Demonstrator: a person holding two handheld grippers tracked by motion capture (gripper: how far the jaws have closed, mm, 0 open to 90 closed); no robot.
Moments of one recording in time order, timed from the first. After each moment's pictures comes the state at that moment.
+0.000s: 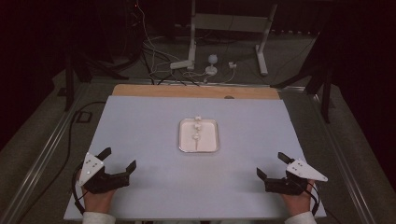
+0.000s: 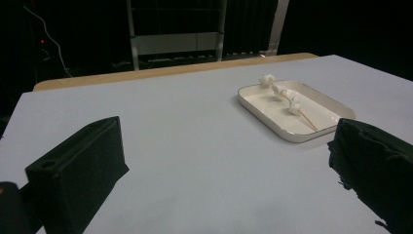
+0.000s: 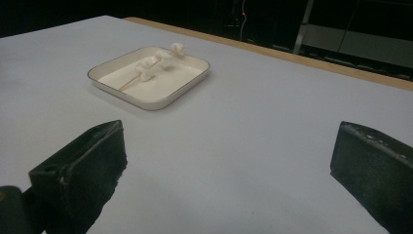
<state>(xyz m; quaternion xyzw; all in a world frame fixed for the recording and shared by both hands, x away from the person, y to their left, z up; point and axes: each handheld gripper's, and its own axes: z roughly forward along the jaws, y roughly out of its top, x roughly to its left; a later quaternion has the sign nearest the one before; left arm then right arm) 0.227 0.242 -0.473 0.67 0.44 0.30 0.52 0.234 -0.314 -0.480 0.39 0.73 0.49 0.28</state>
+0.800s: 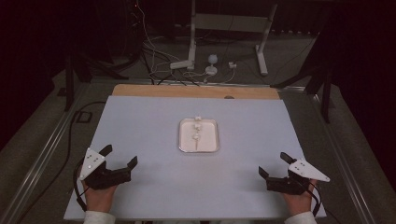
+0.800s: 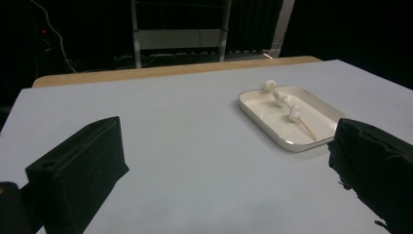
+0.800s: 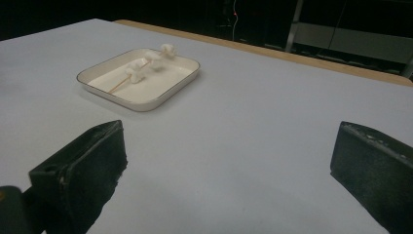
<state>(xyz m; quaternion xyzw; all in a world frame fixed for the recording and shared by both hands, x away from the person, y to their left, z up) 0.234 0.236 -0.458 0.67 0.46 0.28 0.52 0.234 -0.319 -0.482 0.41 0.72 0.49 0.28</state>
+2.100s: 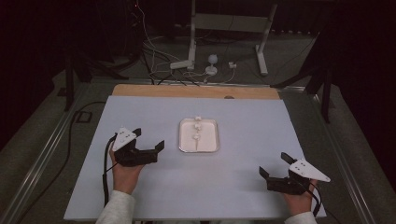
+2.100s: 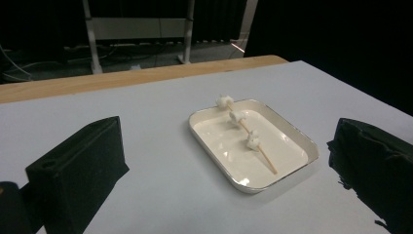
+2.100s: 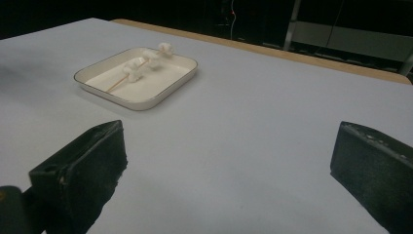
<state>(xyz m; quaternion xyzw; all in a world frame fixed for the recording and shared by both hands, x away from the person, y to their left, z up) 0.293 0.172 -0.444 0.70 0.43 0.22 0.53 0.234 -0.320 -0.482 0.41 0.72 0.49 0.29</state>
